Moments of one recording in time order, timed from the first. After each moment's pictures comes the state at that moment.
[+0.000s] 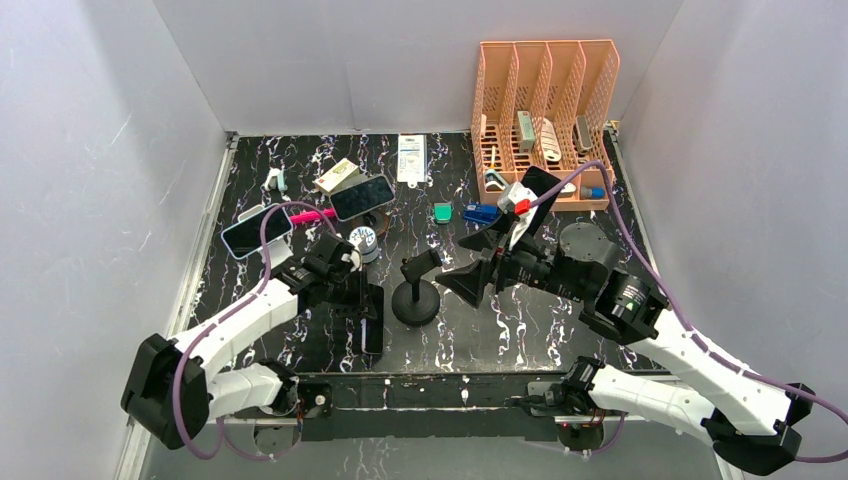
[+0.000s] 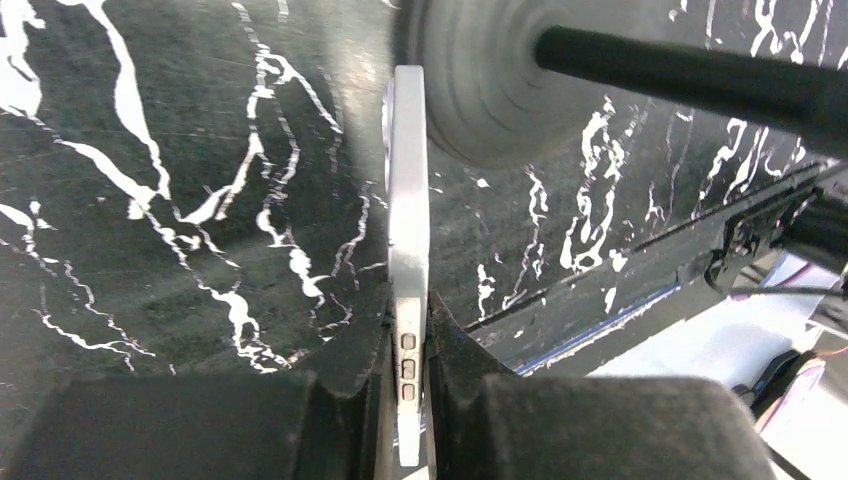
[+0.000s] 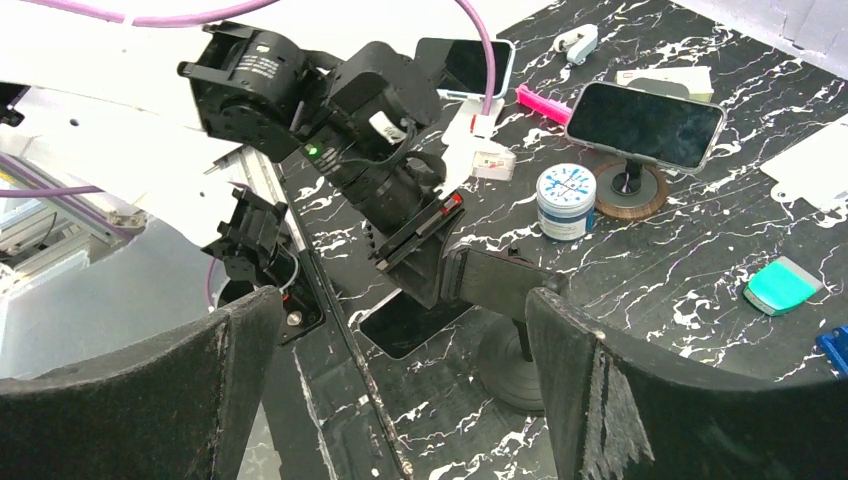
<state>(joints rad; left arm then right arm) -0.61 1.13 0.70 -0.64 0.25 -0.58 0.97 0.79 1.01 -0.30 -0.20 0.25</state>
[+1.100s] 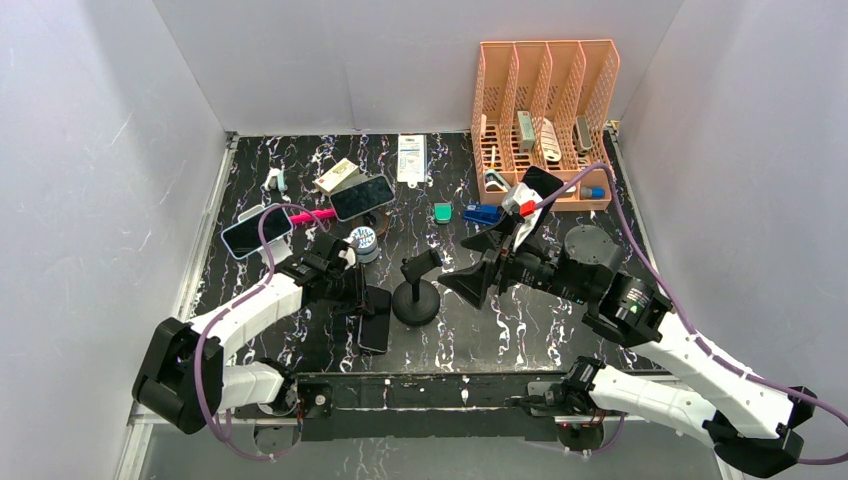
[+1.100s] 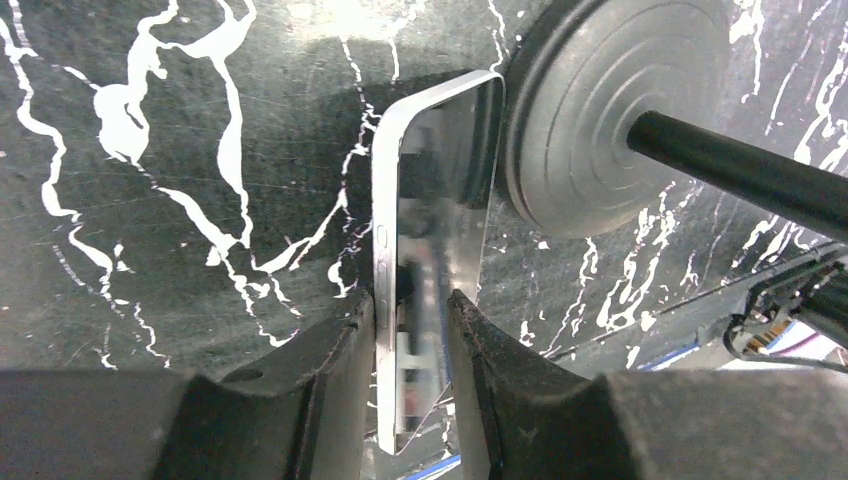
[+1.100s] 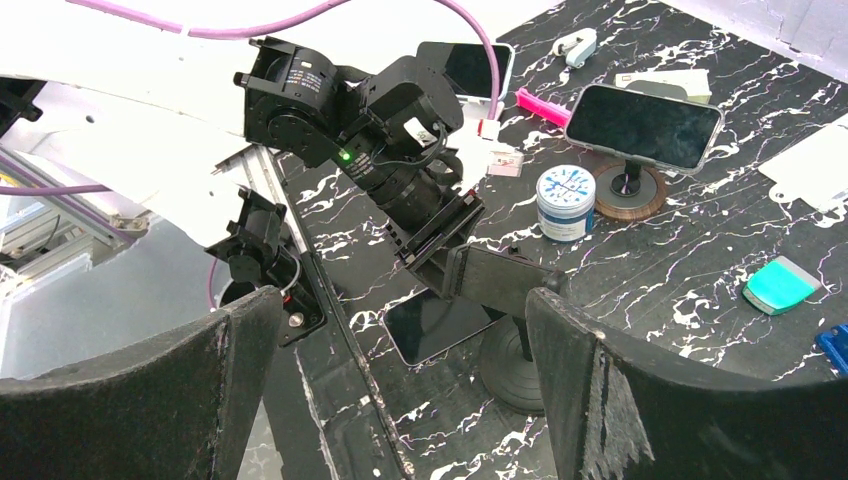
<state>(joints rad) -0.50 1.24 0.64 -0.54 0.24 -0.58 0.97 0.77 1.00 -0.30 -0.20 0.26</state>
